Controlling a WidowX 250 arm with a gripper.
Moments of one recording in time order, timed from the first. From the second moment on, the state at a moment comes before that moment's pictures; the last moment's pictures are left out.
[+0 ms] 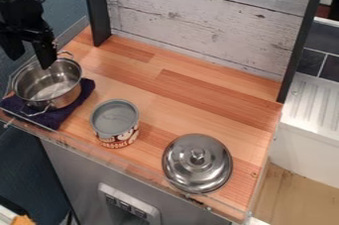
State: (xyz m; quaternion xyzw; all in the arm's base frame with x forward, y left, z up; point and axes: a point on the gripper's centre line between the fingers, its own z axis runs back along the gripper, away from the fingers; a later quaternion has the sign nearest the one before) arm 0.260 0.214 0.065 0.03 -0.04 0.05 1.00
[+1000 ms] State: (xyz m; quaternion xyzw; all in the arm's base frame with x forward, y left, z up) arm 0.245 0.123 0.068 0.00 -0.04 -0.06 1.00
